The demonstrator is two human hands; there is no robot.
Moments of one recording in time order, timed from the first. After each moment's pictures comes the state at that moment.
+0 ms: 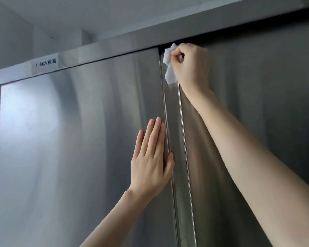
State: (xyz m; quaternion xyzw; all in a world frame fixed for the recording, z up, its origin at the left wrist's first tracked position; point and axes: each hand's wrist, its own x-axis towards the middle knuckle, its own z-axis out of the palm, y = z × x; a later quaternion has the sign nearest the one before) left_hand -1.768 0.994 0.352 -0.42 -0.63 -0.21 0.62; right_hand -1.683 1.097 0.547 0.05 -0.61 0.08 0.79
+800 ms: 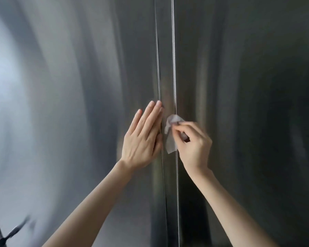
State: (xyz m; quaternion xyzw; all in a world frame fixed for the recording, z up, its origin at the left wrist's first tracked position) left_hand -1.777 0.986 0.259 -0.52 -0.57 -0.21 0.61; right_hand -1.663 1.084 0.249 0.00 -0.67 0.09 0.74
